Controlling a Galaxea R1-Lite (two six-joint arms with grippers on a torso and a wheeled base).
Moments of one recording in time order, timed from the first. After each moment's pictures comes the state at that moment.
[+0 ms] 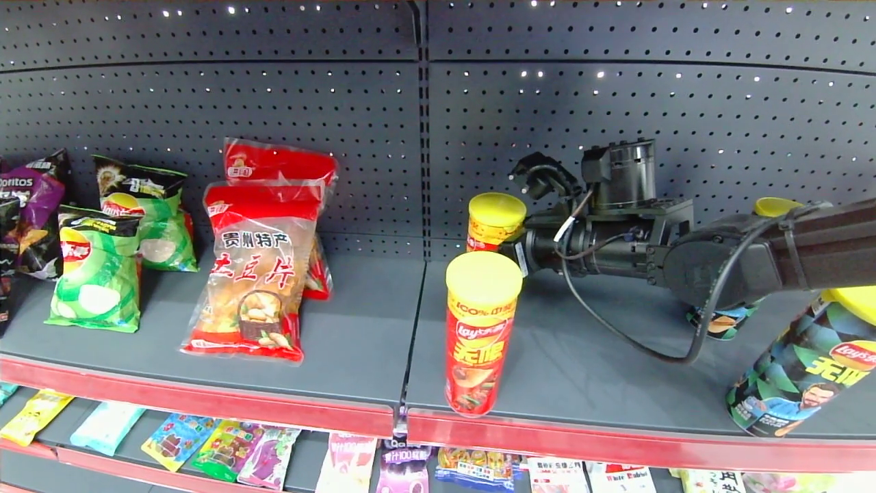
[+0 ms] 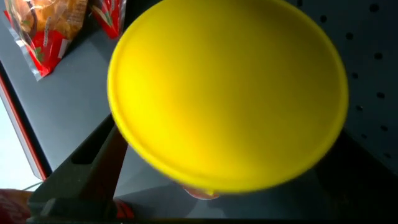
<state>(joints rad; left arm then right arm) 0.00 0.00 0.00 0.00 0.00 0.04 0.53 1.94 -1.26 -0.32 0.20 -0.17</state>
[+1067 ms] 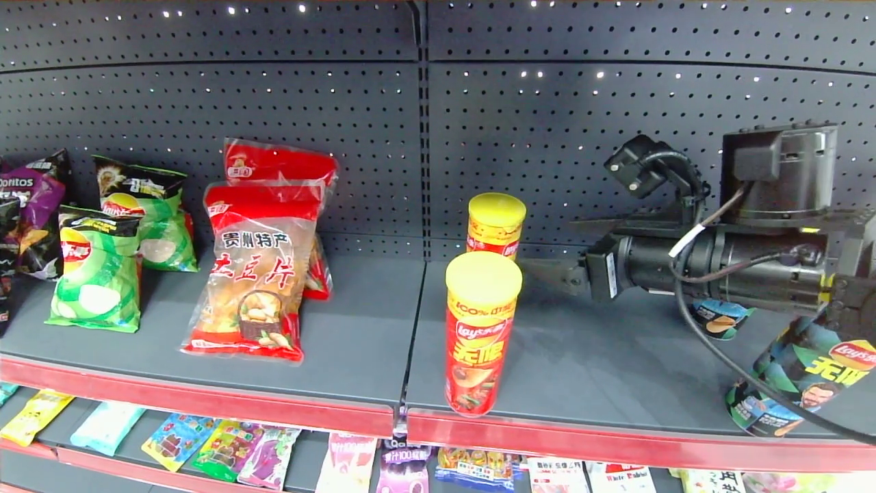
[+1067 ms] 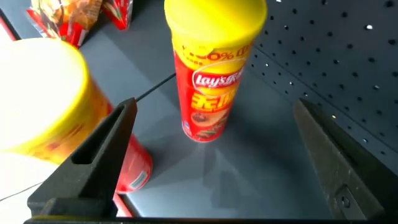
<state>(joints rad) 0.00 0.00 0.00 0.00 0.00 0.03 0.51 1.60 -0.96 -0.32 0.16 -0.17</state>
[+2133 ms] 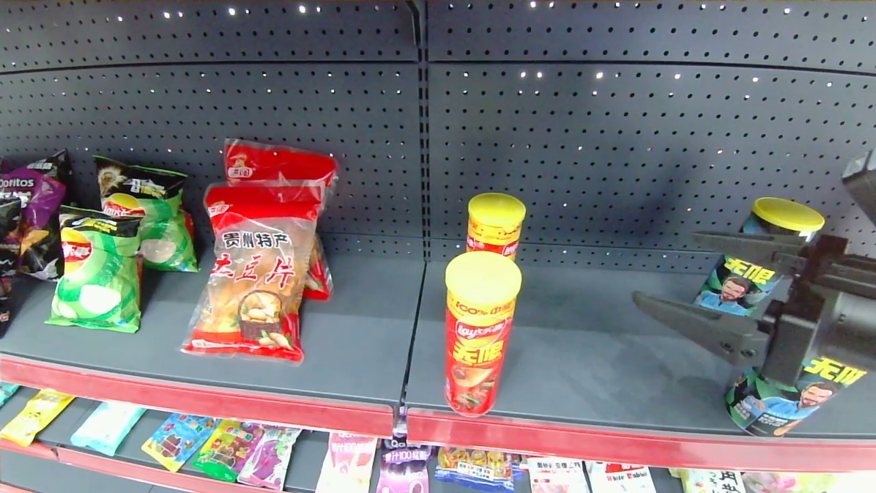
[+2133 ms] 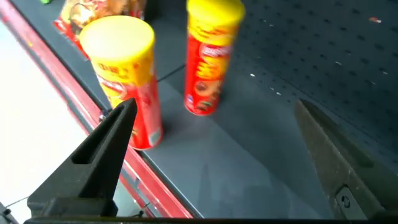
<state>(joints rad) 0.00 0.00 0.00 0.00 0.00 0.04 0.53 1.15 -0.67 -0.30 0.08 -0.18</state>
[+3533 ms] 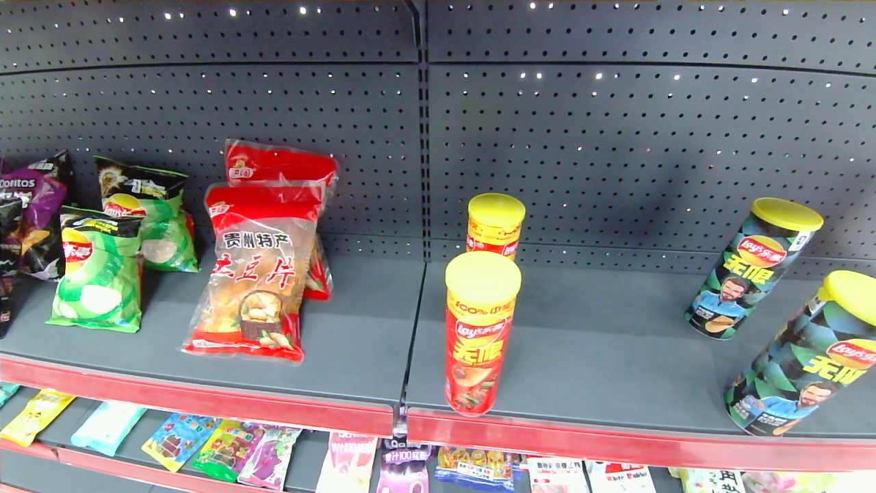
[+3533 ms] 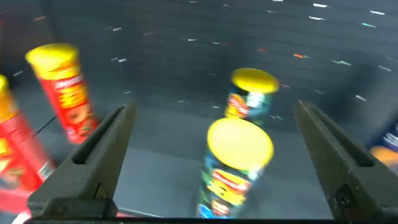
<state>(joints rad) 0.00 0.00 0.00 0.00 0.00 0.04 0.06 0.61 -0.58 -0.13 -0.03 -0.11</state>
